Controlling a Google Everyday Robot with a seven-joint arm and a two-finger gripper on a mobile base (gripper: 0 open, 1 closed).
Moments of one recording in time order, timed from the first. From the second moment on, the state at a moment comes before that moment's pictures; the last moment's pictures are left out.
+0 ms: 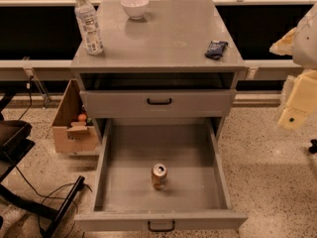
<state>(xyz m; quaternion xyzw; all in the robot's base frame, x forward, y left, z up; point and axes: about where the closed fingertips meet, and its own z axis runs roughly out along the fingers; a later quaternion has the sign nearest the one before) 0.438 -0.217 0.976 -0.60 0.78 -0.03 0.16</state>
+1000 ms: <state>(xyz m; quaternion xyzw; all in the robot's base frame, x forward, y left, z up) 0.434 -0.221 0.906 -0.59 0.78 0.05 0.21</state>
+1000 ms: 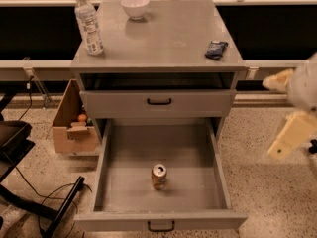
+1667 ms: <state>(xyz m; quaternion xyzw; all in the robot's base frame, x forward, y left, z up) 0.433 -0.186 0.740 -0.53 0.75 0.22 0.34</state>
